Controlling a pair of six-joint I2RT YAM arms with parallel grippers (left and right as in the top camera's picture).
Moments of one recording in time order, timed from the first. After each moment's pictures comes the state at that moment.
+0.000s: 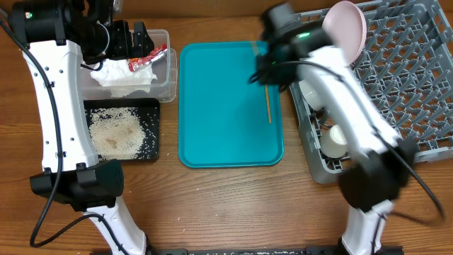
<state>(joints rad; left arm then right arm) 0.12 2.03 2.46 -1.56 0.35 0.01 0.38 2.00 2.10 -1.29 -0.04 0.35</state>
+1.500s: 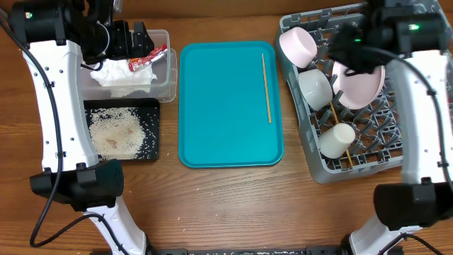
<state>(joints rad) 0.12 2.03 2.46 -1.56 0.35 0.01 0.13 1.85 2.08 -1.31 -0.12 0.47</state>
